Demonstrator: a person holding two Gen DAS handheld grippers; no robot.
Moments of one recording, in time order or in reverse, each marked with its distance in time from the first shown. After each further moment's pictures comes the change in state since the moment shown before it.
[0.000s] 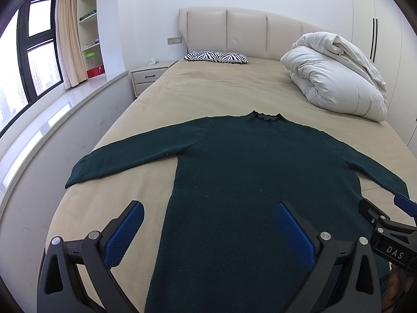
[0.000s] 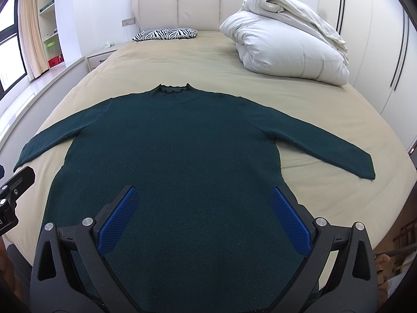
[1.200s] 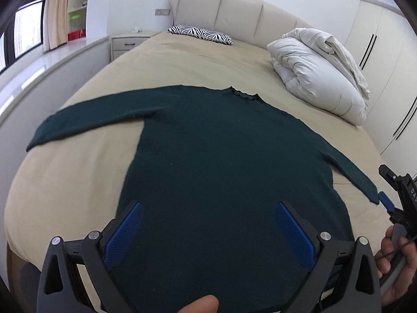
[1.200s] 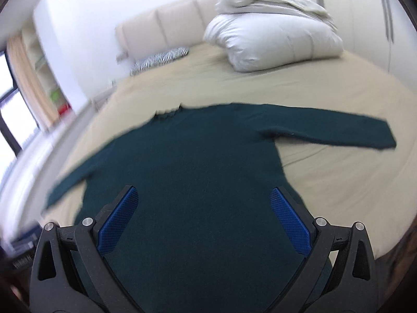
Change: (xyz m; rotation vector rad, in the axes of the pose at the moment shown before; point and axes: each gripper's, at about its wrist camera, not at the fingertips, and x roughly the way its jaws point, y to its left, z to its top) left arm 0.030 0.011 -0.030 -0.129 0.142 -0.230; right arm 0.011 -0.103 -0.002 0.314 -0.100 0.198
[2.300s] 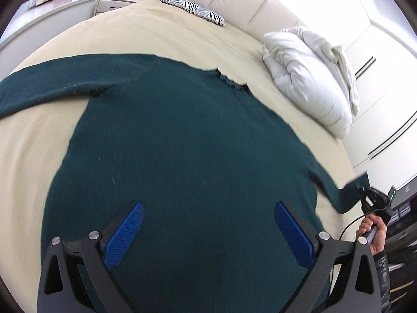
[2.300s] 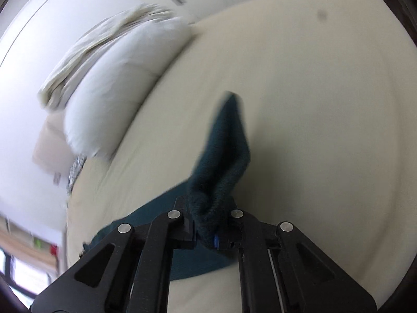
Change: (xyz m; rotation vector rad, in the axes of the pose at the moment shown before) left arm 0.099 0.007 0.047 -0.143 0.109 -0.215; right arm 0.093 -0.357 0.123 0.585 -0.111 -0.175
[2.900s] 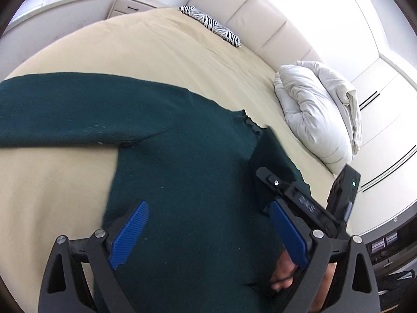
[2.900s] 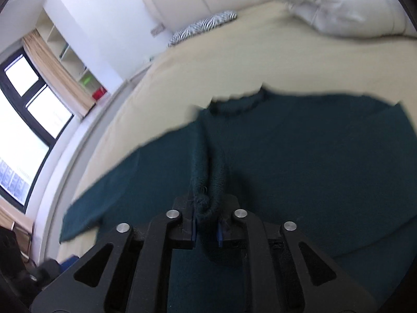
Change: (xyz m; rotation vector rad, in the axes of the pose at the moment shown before) left arm 0.012 0.066 0.069 -0.111 -0.058 -0.052; right arm 0.112 0.347 -0.291 -0.654 0.428 0.385
